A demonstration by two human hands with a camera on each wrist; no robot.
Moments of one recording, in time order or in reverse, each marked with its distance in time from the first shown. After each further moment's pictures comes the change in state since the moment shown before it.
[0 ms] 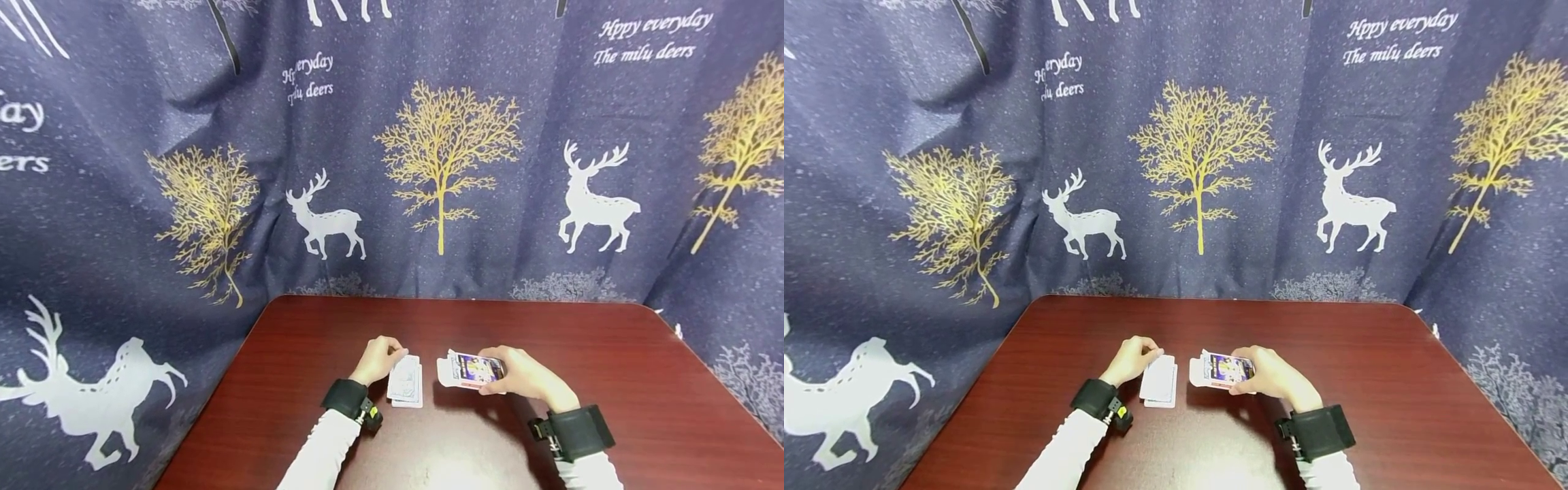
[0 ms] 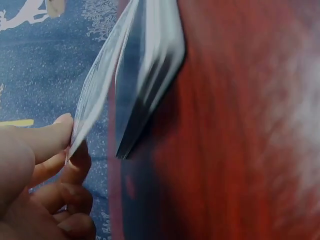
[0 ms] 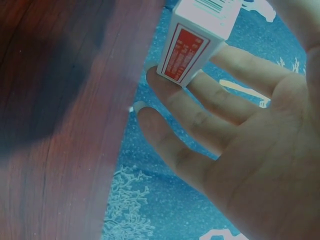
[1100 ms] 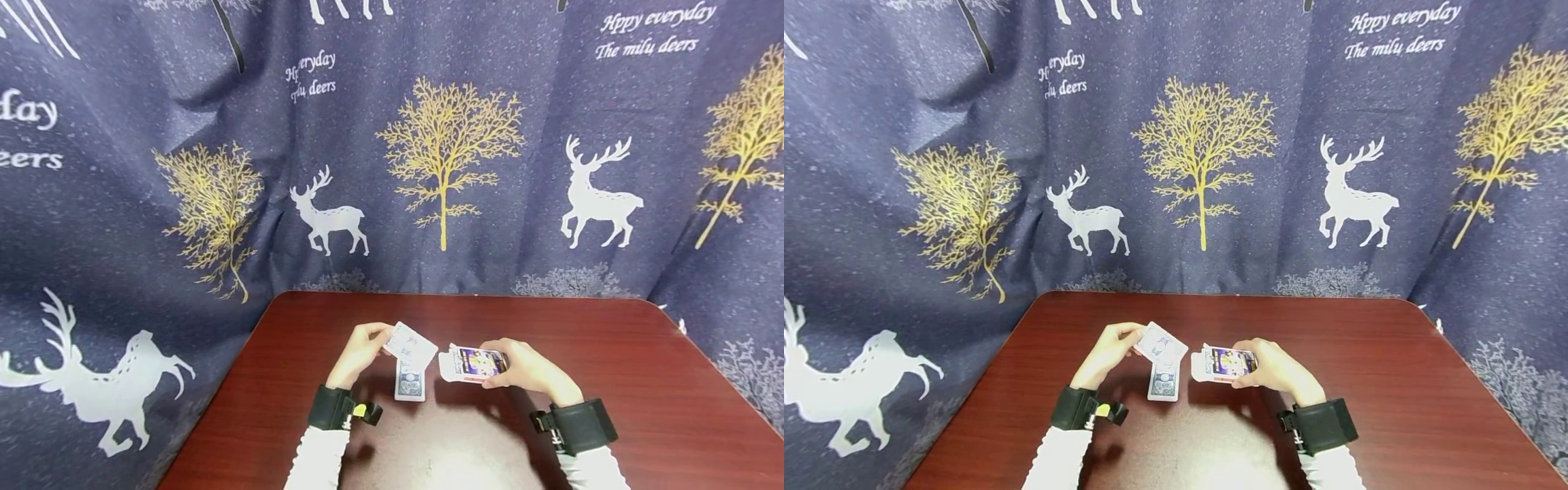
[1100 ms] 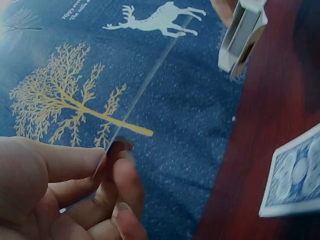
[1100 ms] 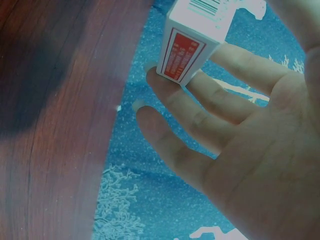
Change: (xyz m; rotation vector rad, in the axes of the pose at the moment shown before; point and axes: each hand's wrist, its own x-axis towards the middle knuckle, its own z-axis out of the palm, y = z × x) left_hand -0.029 0.045 -0.056 -0.559 0.061 -0.136; right_hand -0.003 -0.009 -0.008 -0.039 0.031 -0.033
